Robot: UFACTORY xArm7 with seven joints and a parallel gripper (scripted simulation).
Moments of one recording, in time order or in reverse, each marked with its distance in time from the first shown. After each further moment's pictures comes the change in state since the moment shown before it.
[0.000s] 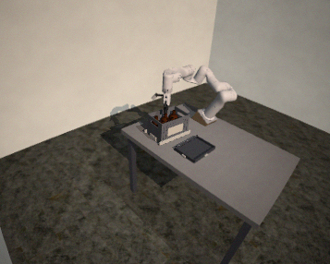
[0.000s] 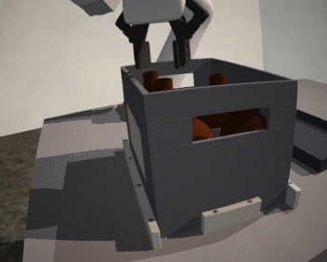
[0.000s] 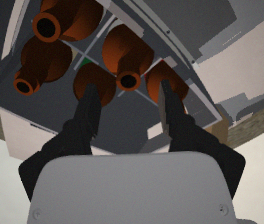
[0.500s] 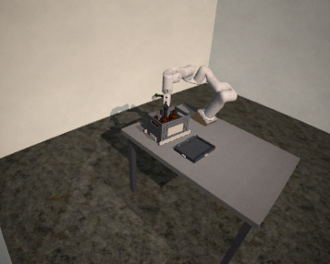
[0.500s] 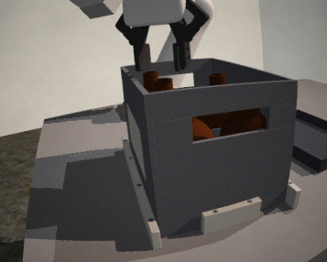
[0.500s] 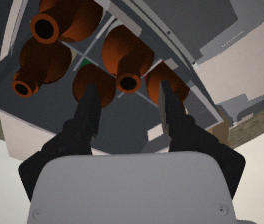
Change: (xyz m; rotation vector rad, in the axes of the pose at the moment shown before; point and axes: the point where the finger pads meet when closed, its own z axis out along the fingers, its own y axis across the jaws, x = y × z) arm 0.000 0.000 0.004 0.000 0.000 0.000
